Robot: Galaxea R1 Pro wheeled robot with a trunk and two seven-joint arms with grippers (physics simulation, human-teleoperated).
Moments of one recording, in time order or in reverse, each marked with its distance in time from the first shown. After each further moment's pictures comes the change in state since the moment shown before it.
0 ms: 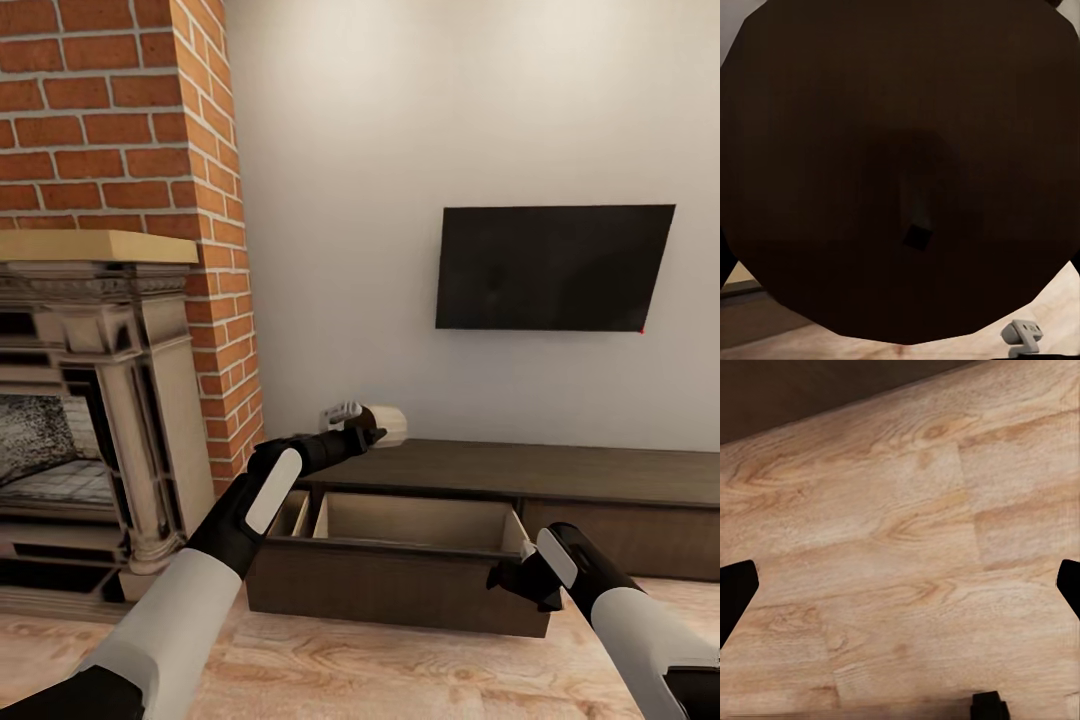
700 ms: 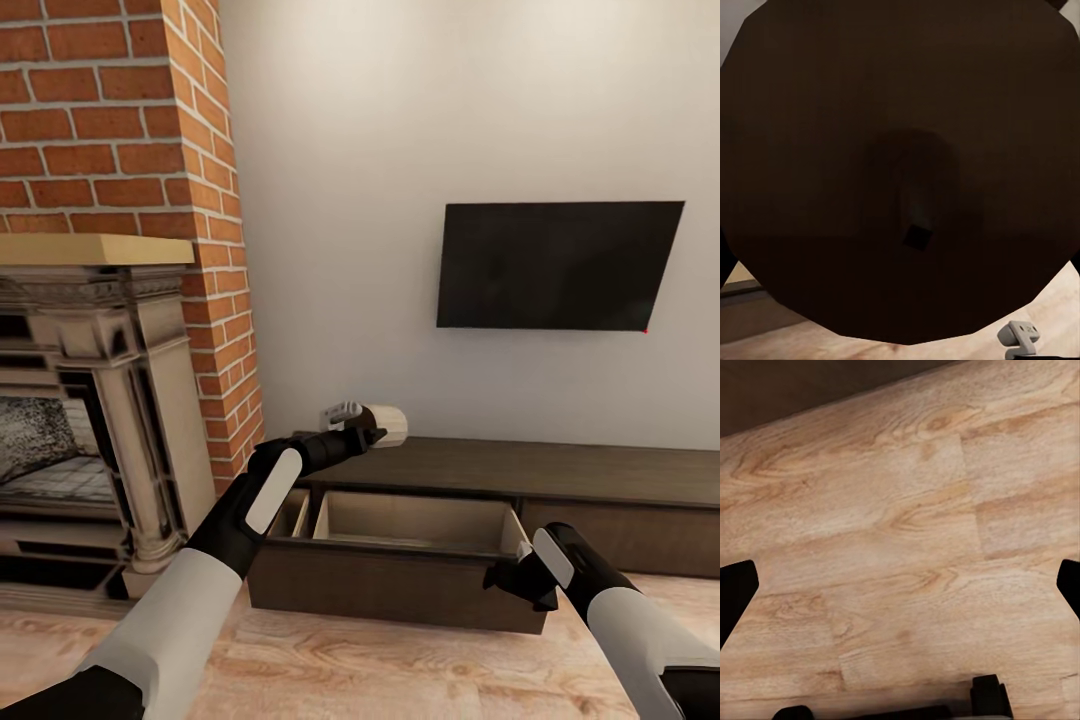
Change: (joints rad) left arm 0.000 -0.001 -0.001 -0.001 -0.001 0.000 0.000; right arm 0.000 0.011 0.000 0.000 0.001 -0.001 -0.001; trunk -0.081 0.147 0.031
